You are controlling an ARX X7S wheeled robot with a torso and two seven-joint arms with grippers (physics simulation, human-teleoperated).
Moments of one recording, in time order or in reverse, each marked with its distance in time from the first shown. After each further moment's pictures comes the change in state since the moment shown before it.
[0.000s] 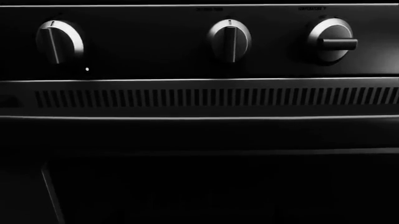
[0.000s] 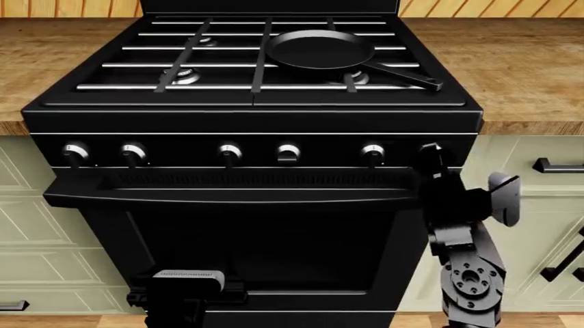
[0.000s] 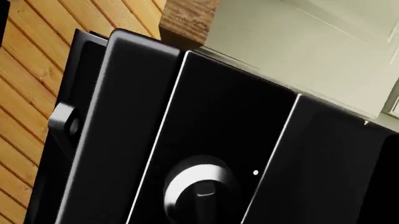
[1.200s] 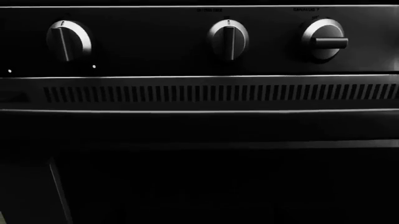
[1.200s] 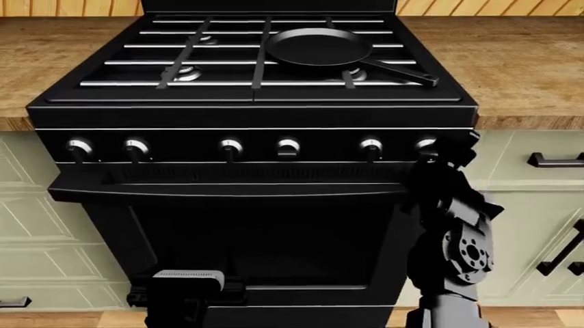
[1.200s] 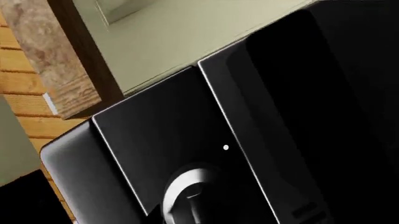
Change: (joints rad) left arm -0.003 -0.007 0.011 -0.001 -0.009 0.004 -0.013; right arm 0.136 -0.058 -0.034 0.137 0.689 -0.417 0.128
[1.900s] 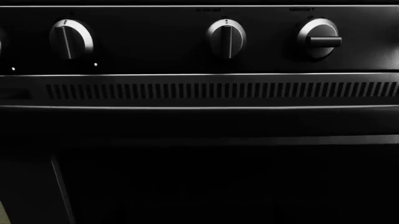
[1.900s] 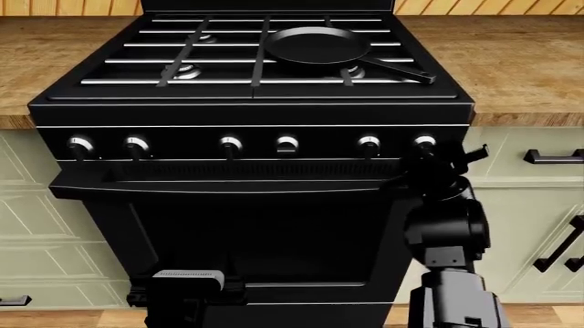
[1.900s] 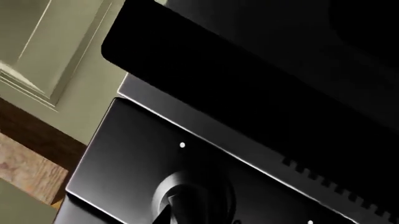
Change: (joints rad) left arm -0.002 -0.004 0.006 0.000 -0.007 0.001 -0.006; right arm 0.102 0.032 -0.141 0.009 0.664 -0.410 -0.092
